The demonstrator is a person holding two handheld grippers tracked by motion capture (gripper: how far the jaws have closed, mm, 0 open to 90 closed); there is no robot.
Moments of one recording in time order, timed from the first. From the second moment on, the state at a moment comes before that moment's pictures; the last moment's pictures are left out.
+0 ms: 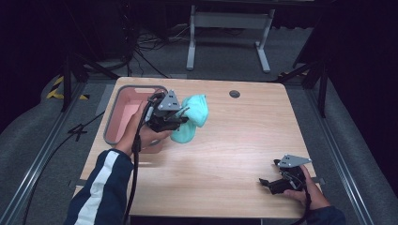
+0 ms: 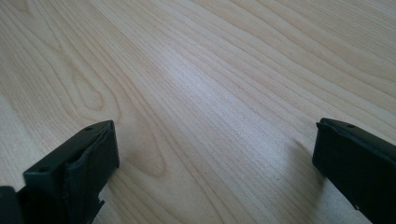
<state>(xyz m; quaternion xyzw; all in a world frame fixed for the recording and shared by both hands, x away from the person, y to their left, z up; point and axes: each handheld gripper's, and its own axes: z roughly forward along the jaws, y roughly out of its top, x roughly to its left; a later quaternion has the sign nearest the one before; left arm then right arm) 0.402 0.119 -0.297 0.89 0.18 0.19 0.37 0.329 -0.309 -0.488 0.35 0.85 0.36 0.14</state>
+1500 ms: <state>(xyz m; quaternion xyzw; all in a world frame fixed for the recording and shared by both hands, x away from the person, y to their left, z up) 0.428 0.019 -0.401 0.94 0.15 0.10 0.28 0.329 -0.309 -0.488 0.35 0.85 0.36 0.14</state>
